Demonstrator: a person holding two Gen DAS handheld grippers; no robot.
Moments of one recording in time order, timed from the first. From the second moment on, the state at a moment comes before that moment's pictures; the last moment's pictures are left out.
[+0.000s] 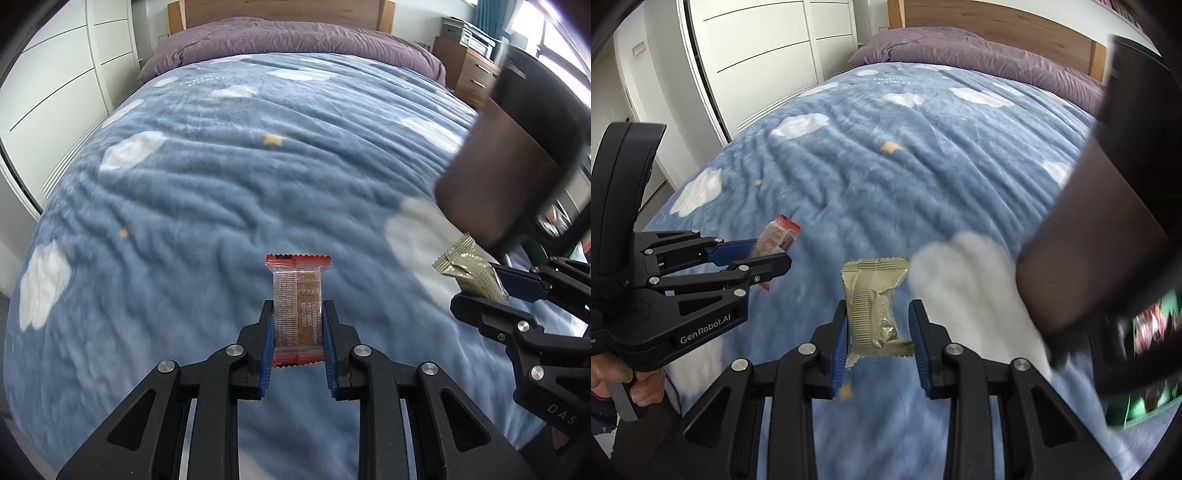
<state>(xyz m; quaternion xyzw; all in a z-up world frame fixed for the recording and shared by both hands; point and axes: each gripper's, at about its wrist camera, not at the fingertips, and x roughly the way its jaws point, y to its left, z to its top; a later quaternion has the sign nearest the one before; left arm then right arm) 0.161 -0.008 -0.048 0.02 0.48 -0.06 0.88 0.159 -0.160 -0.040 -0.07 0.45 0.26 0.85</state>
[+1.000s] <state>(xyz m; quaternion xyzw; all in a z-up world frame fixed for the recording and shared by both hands) 0.076 -0.259 0.000 0.12 0.46 -0.25 0.84 0.096 -0.445 -0.016 0.02 0.43 0.04 0.90</state>
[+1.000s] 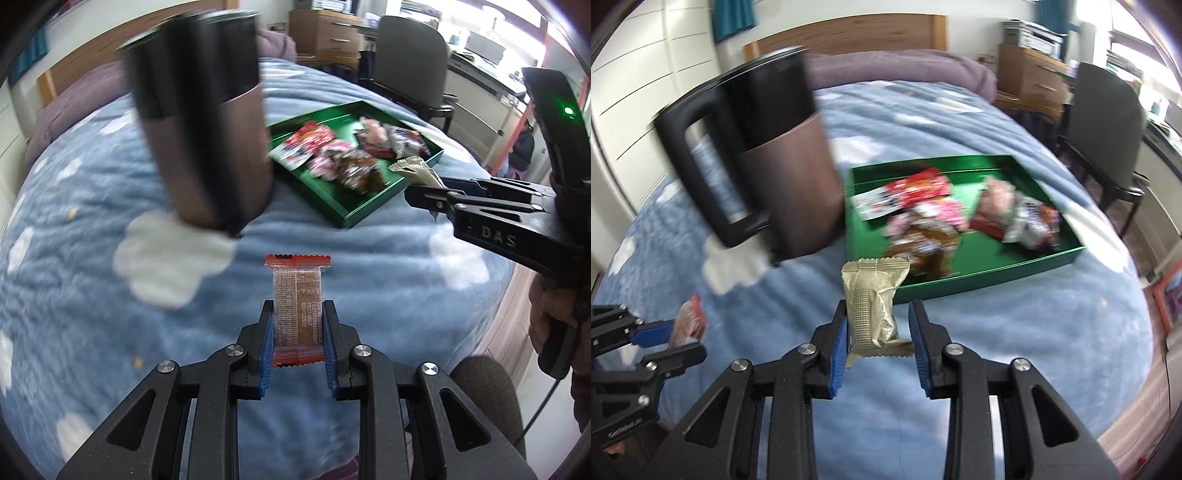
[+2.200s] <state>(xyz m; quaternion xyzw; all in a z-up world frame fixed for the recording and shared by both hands) 0.257 -0.419 -0.052 0.13 0.45 -0.20 0.86 0.220 -0.552 -0.085 0.07 0.41 -0.01 0.91</state>
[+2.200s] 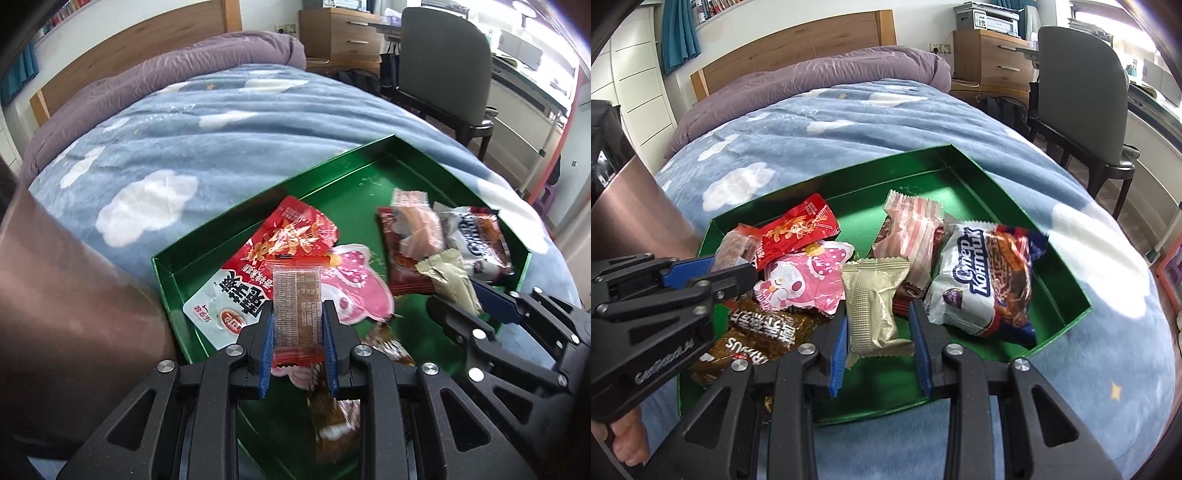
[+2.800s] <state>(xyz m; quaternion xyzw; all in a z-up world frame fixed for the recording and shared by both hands) 0.268 -0.424 -0.067 0.13 0.46 -0.17 0.86 0.215 -0.556 -0.096 0.06 0.41 -0.01 0.91</state>
